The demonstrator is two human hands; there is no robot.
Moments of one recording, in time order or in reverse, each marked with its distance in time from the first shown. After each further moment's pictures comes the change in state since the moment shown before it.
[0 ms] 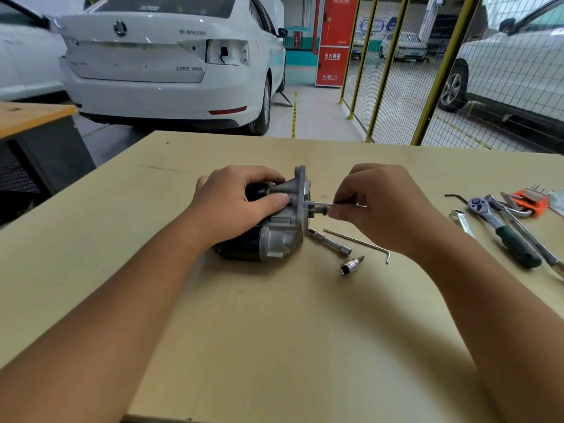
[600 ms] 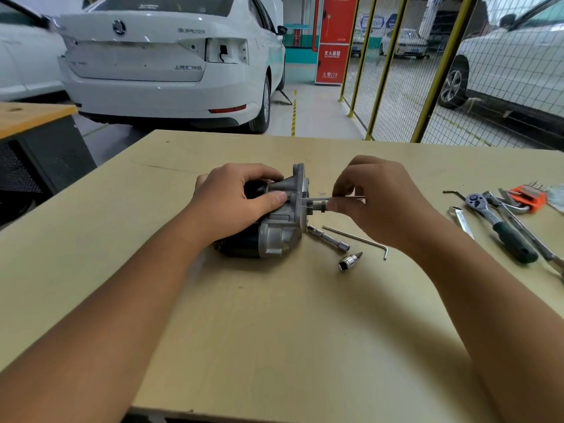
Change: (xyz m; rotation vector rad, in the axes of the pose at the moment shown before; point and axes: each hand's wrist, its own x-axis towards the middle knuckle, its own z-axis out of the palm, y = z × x) left_hand -0.001 0.002 -0.002 -0.004 -0.011 0.006; right_hand 0.002 0.001 0.003 0.016 0.037 0.029
